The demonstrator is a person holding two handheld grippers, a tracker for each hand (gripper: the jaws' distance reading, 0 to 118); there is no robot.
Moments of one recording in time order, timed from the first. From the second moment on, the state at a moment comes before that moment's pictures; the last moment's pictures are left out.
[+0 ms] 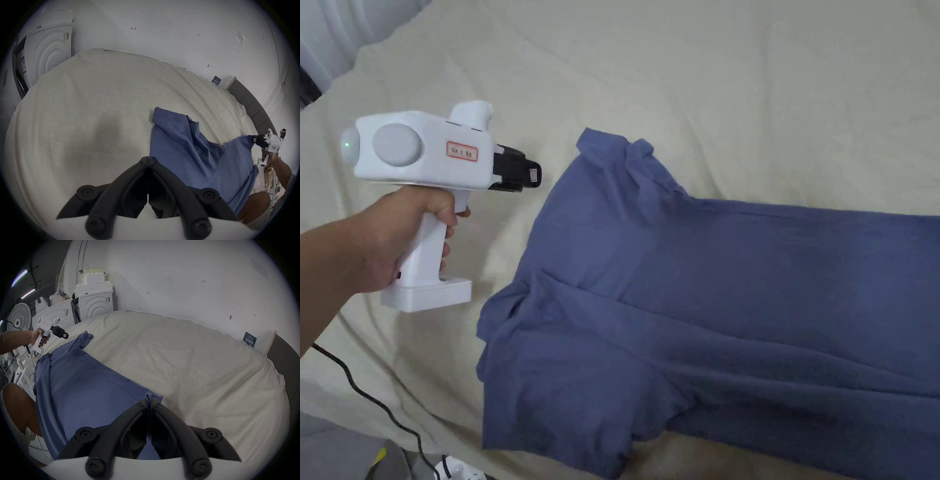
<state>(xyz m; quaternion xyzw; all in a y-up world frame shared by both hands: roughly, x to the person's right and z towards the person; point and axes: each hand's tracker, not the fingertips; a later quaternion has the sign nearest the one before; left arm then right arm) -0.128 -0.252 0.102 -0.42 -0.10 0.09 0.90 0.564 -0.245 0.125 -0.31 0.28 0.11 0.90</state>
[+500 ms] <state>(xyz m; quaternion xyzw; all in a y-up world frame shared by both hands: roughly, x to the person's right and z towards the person) -0.106 -0.276 0.067 -0.45 -0.12 0.10 0.88 0.567 -0.248 0.115 -0.31 0.27 0.10 0.90</state>
